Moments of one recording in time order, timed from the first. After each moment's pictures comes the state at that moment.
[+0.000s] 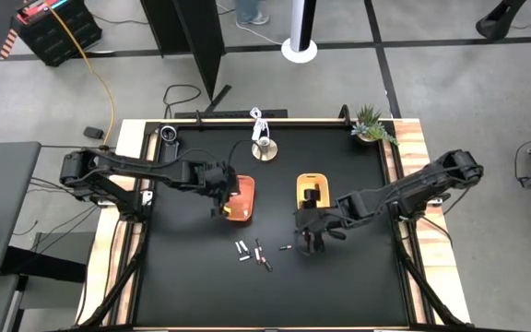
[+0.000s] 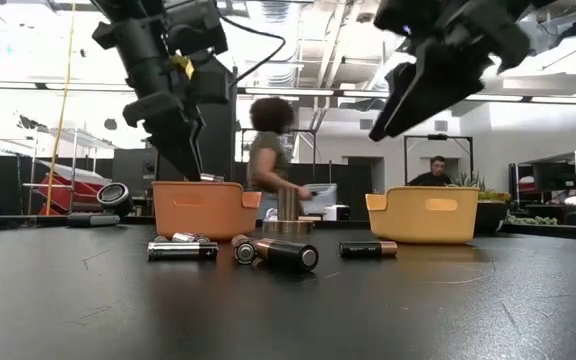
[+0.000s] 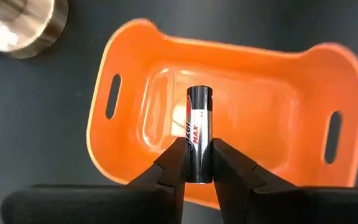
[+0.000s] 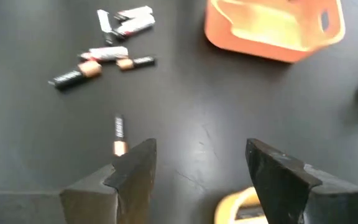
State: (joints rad) left arm 0.11 1.44 0.90 -0.52 -0.16 0.08; right arm 0.29 1.48 0.94 -0.33 0.29 0.11
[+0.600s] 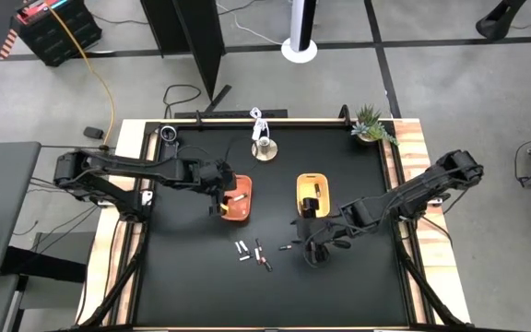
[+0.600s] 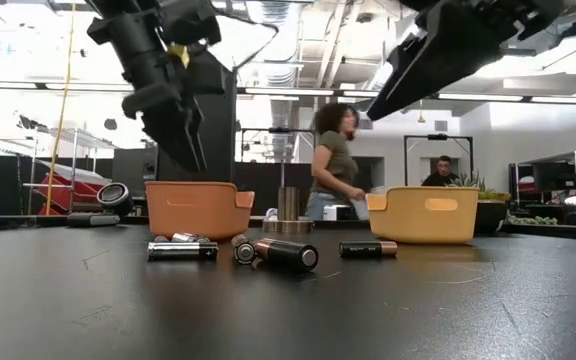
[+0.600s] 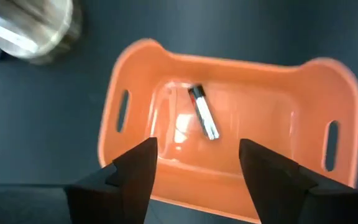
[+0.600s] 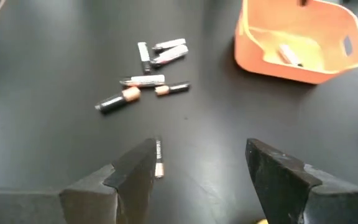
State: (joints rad) left arm 0.12 1.38 0.89 -0.51 -0.16 0.10; right arm 0.37 1.48 0.94 -0.25 0.30 0.14
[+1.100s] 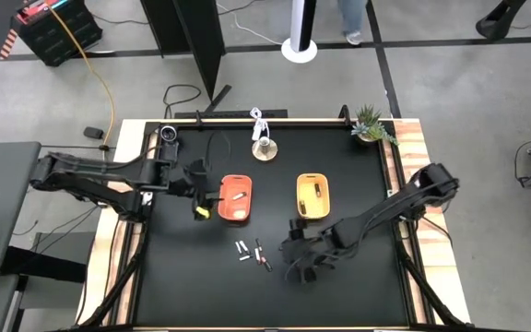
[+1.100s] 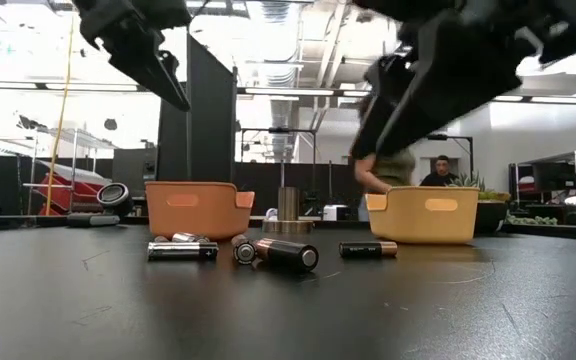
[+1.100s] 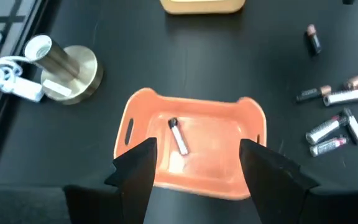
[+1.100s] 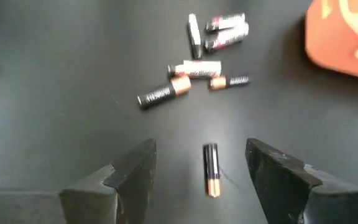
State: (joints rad) left arm -0.02 1.10 0.89 -0.60 -0.22 0.03; right arm 0.44 1.75 1.11 -0.30 0.30 0.18
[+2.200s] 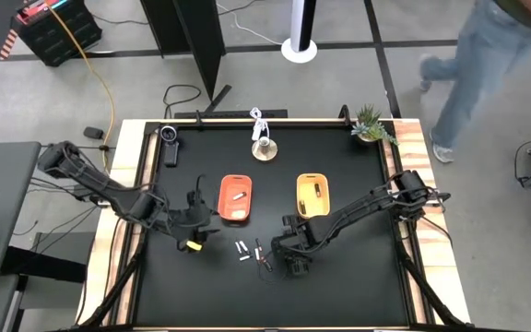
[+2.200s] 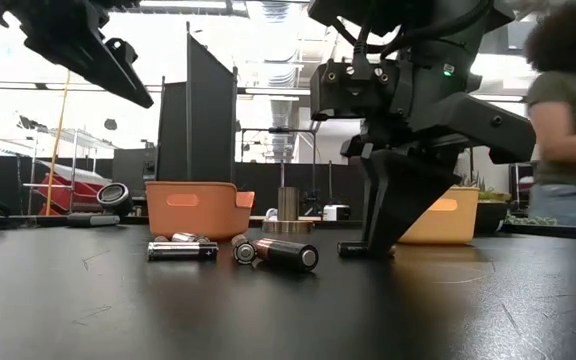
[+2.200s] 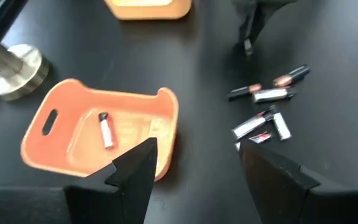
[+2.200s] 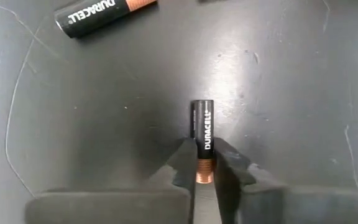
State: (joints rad) left arm -0.46 1.09 0.73 -0.42 -0.51 -0.32; right arm 0.32 1.98 1.28 -0.55 0.17 0.15
